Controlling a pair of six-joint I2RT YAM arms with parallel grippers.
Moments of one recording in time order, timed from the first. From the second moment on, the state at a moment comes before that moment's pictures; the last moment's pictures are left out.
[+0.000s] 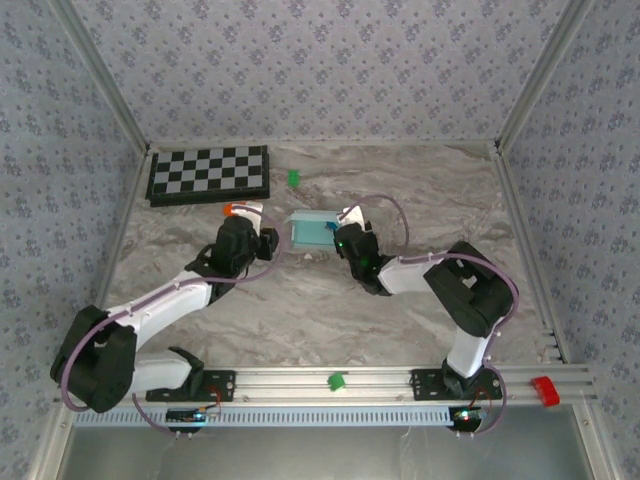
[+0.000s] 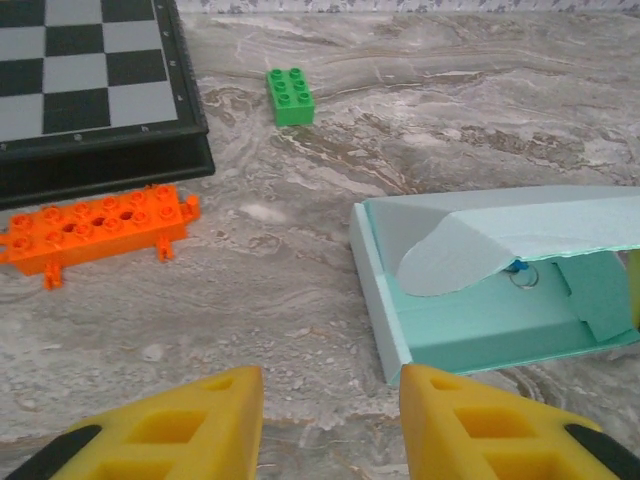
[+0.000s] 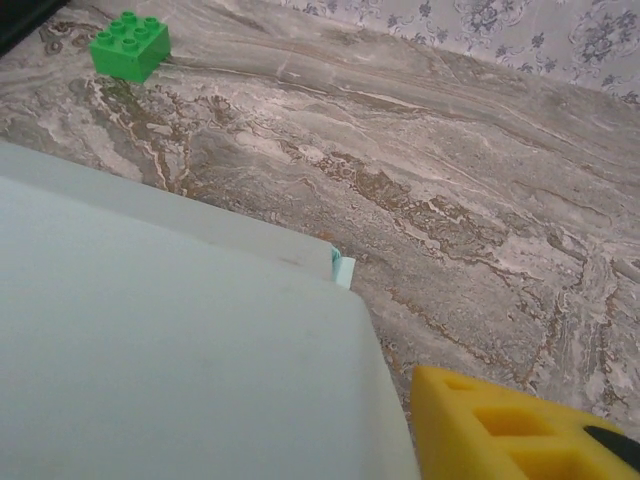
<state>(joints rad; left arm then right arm) -0.56 1.23 0.63 0.10 -0.18 -0.28 0.75 1.75 0.77 0.46 0.59 0.12</state>
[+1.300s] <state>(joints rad) -0.42 1.69 1.33 -0.38 0.12 -0.32 0.37 1.47 1.05 -0.26 0.02 0.28</state>
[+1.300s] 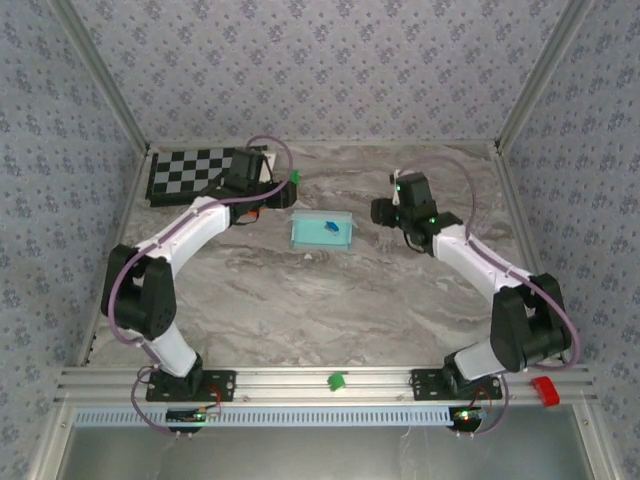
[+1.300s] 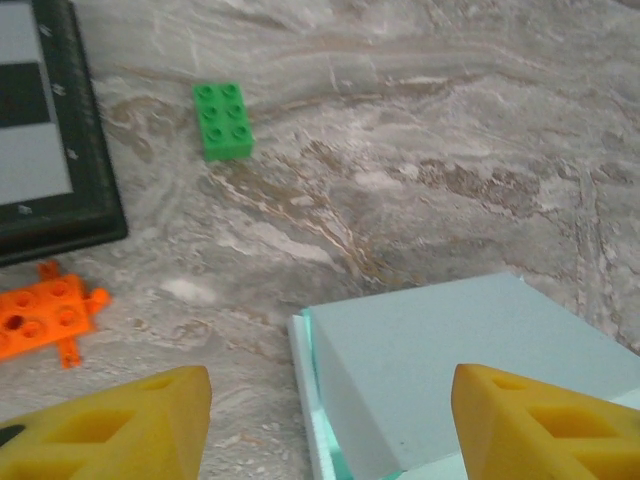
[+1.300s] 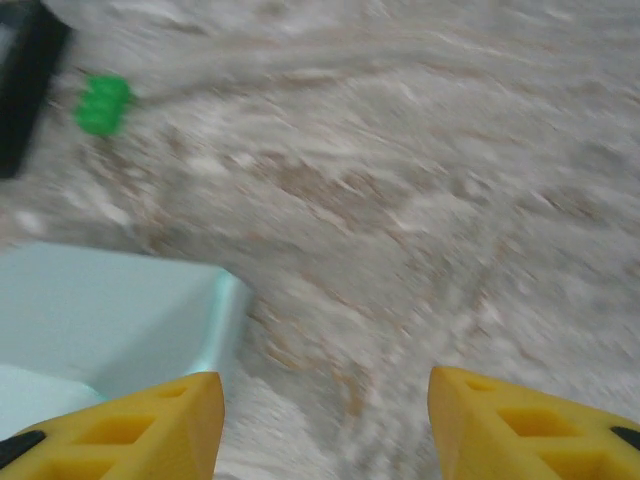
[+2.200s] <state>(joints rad) -0.42 1.84 1.38 -0.43 0.30 -0.41 0.38 1.82 1.35 -0.47 -0.36 0.33</state>
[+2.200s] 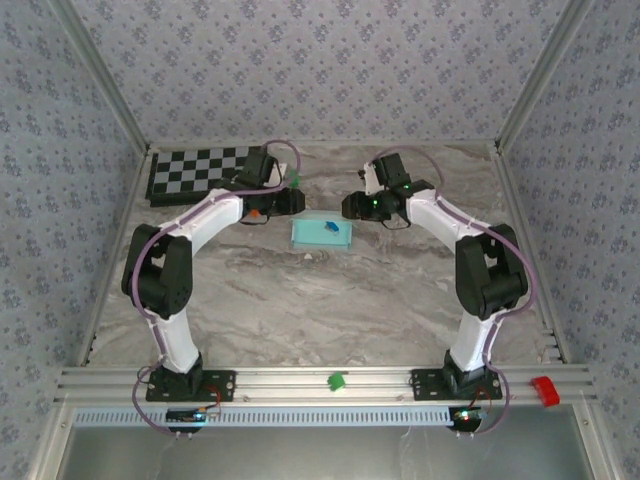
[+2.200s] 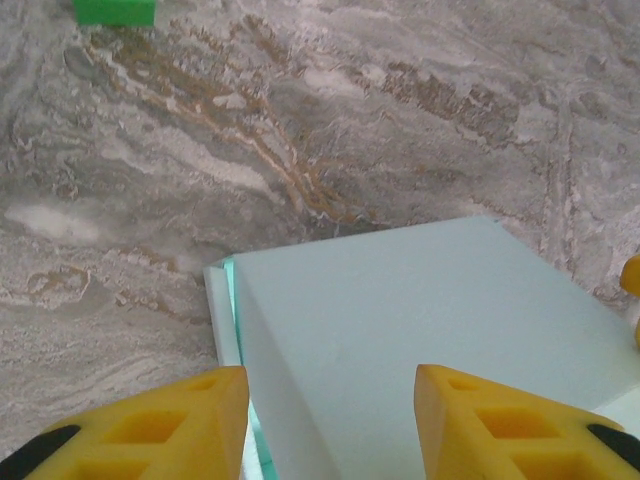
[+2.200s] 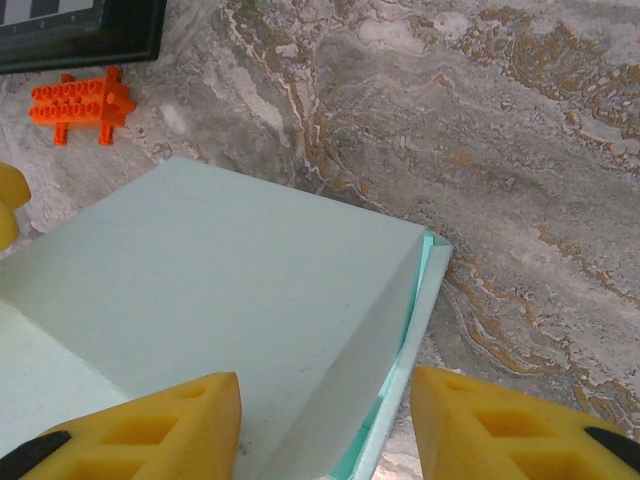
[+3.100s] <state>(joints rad) -0.43 1.86 1.24 -0.37 0.30 -0.46 0.40 1.92 1.32 -0.47 -0.35 0.35</state>
